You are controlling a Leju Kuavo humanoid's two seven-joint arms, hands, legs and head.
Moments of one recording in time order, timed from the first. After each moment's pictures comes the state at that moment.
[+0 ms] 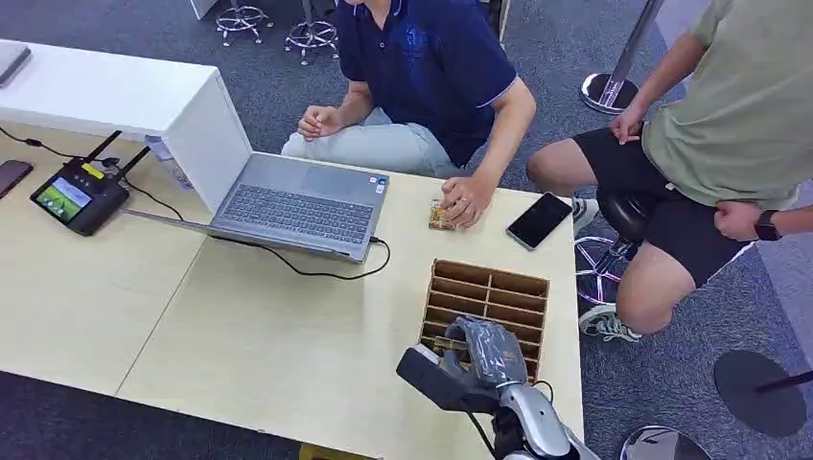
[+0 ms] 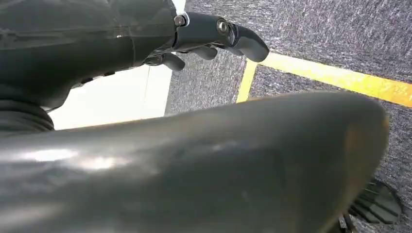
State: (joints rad) left arm -0.10 0.09 -1.05 -0.25 1.26 0.47 0.19; right arm -0.30 -0.27 0.95 -1.51 0.76 -0.23 0.57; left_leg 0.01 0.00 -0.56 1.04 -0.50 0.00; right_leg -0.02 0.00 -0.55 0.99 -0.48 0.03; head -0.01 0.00
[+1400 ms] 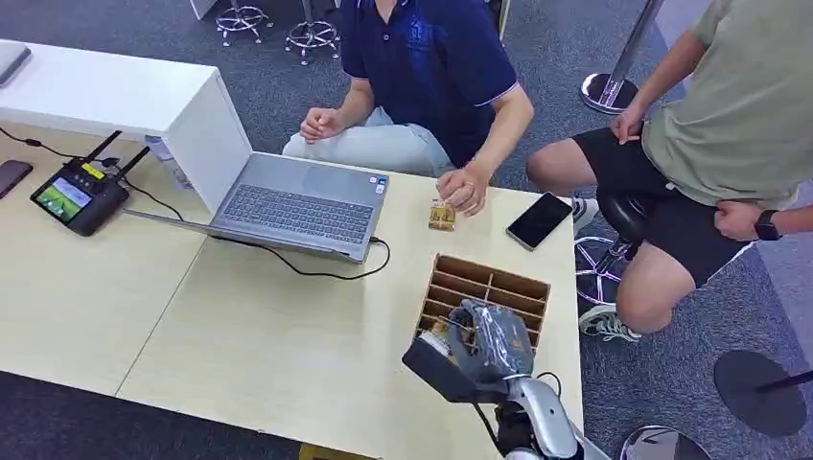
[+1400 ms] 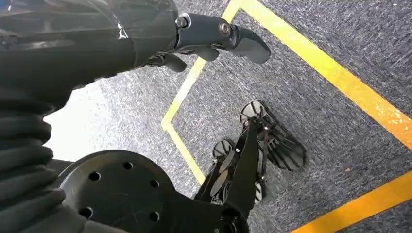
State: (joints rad) left arm -0.09 0.08 -0.86 -0.25 1.56 0.42 -0.04; right arm -0.32 -0.28 0.93 -1.57 0.79 -0.39 0.50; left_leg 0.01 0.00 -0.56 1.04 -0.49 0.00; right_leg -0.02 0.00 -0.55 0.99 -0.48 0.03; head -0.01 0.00
